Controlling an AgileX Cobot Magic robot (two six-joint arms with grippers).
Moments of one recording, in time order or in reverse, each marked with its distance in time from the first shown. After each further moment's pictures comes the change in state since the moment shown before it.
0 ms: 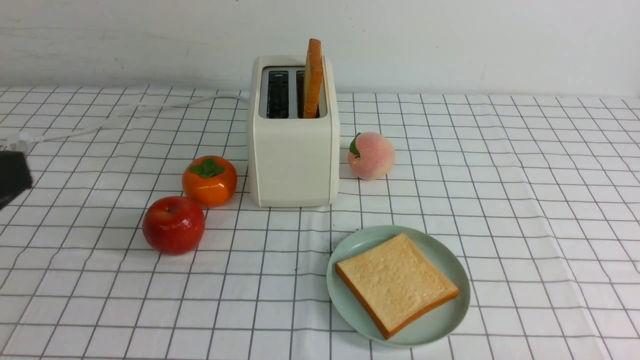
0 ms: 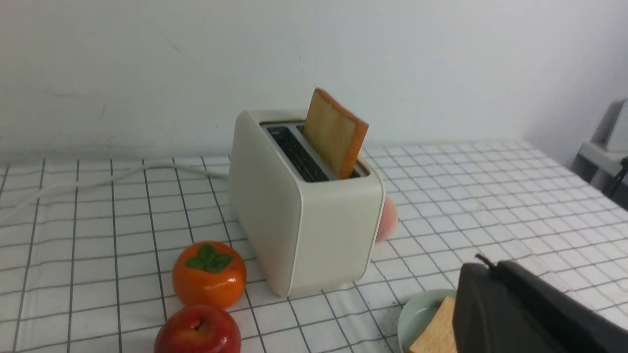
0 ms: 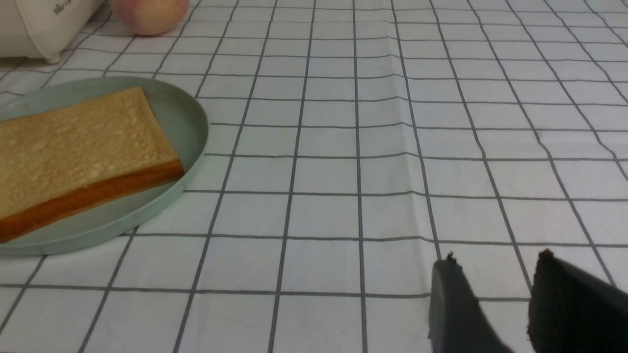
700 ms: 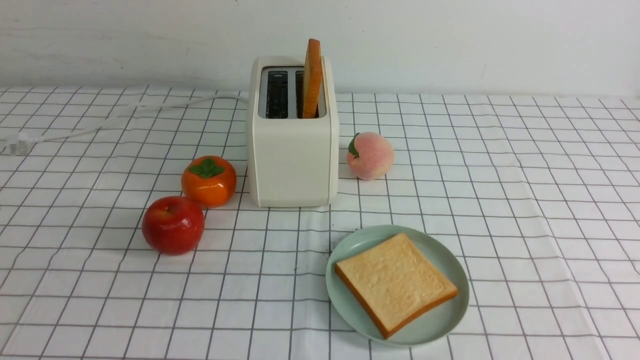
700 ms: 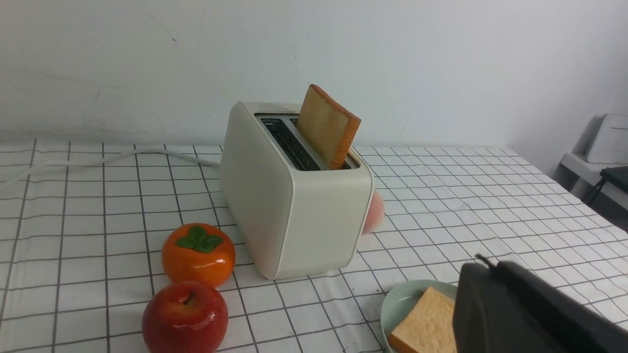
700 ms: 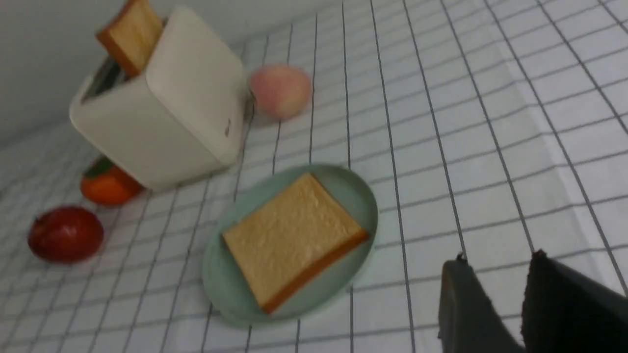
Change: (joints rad) right arm 0.000 0.452 -0.533 0.369 0.350 0.023; left arm 0.000 -0.040 0.004 -0.050 0.057 -0.004
